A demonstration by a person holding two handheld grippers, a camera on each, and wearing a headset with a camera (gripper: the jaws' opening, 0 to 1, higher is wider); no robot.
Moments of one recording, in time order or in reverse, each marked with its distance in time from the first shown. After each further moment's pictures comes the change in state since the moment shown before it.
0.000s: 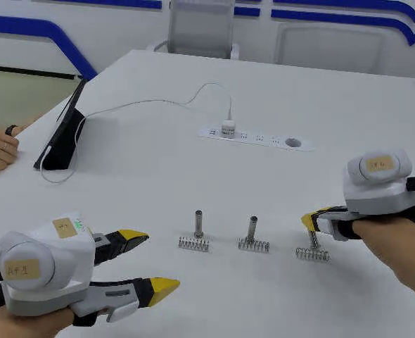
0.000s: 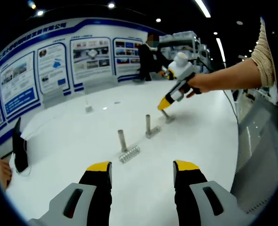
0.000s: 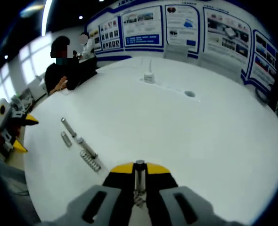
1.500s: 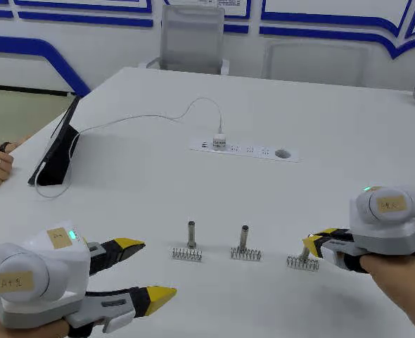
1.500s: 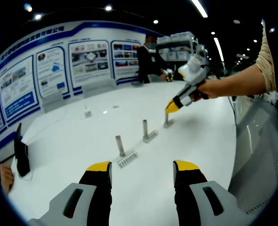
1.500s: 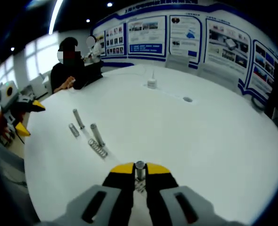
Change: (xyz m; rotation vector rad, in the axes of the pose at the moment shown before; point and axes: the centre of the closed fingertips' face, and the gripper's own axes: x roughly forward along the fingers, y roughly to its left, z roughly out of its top) left arm -0.005 -0.006 0.011 0.020 -0.017 -0.001; right arm -0.024 0.008 -0.015 -0.063 -0.081 -0.017
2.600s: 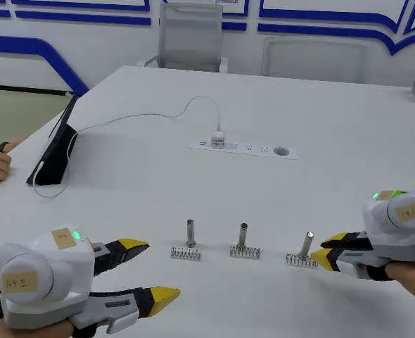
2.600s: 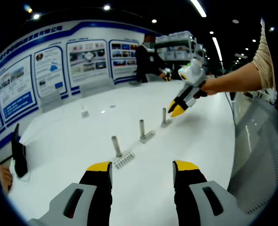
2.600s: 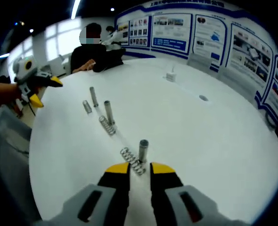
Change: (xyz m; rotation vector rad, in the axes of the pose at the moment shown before) left arm 0.005 -0.007 -0.001 0.003 0.008 -0.017; right arm -0.008 0.005 -0.030 -0.185 0.090 0.161
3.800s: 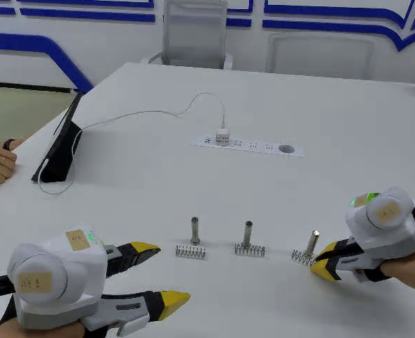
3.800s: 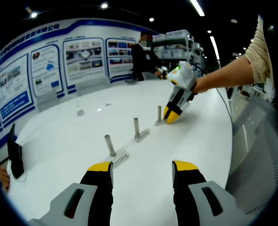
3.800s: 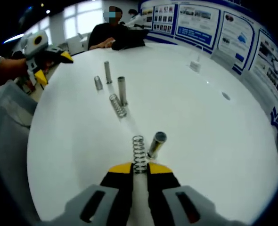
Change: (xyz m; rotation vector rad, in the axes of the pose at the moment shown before) left arm 0.006 -0.011 -0.003 0.008 0.017 -0.036; right arm 0.022 0.011 -0.018 -0.168 0.151 0.120
